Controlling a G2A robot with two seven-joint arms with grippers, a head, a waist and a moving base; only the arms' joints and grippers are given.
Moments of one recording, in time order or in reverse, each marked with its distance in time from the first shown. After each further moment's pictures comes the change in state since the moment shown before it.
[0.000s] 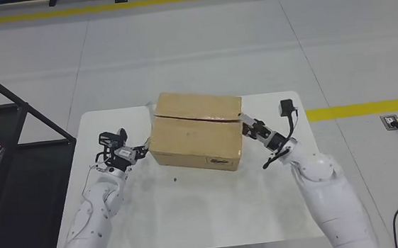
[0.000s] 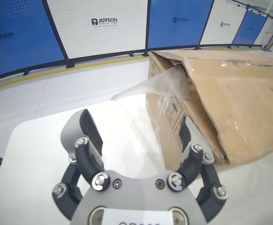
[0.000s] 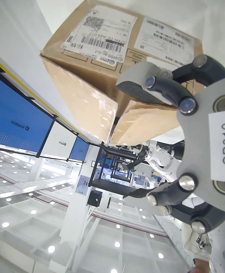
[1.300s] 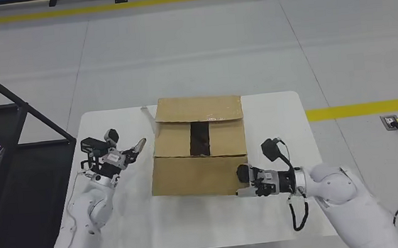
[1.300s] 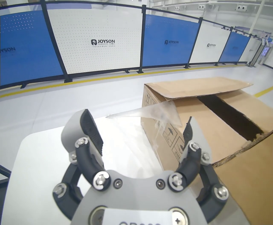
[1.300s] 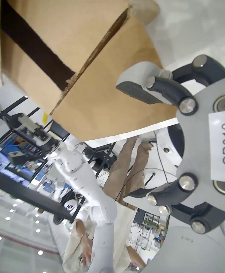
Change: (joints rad) left arm 0.193 0.054 -0.144 -0.323 -0.077 -0.096 -0.044; right arm -0.151 0.264 -0.199 -0.285 -0.016 -0.356 0.363
